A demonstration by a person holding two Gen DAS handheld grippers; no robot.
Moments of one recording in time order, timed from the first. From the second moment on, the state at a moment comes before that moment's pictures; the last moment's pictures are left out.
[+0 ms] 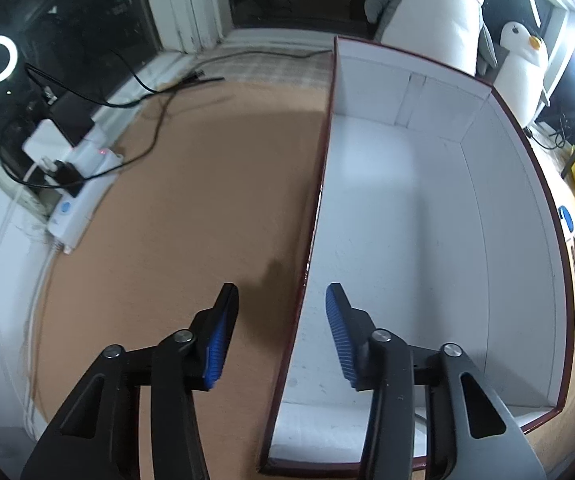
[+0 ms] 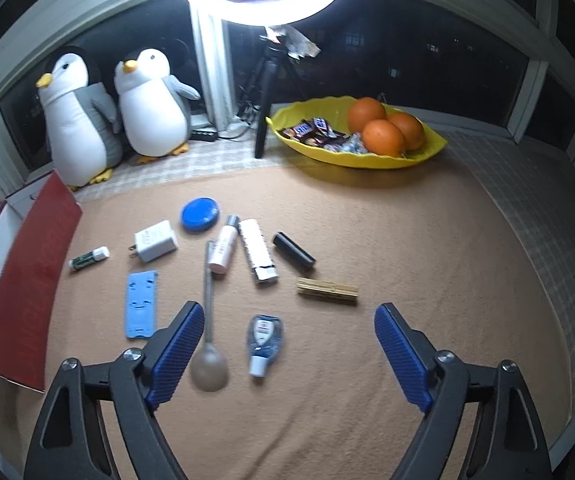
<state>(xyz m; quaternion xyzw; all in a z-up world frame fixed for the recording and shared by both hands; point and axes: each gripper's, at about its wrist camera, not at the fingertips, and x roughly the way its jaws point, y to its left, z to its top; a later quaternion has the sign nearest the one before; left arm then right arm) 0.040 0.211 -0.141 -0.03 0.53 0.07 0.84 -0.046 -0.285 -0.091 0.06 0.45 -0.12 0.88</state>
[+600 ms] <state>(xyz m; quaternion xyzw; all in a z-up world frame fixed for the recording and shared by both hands) 0.042 0.202 -0.159 -0.02 0.55 0.05 0.84 -0.010 -0.291 -0.162 0.09 0.55 -0.08 0.83</state>
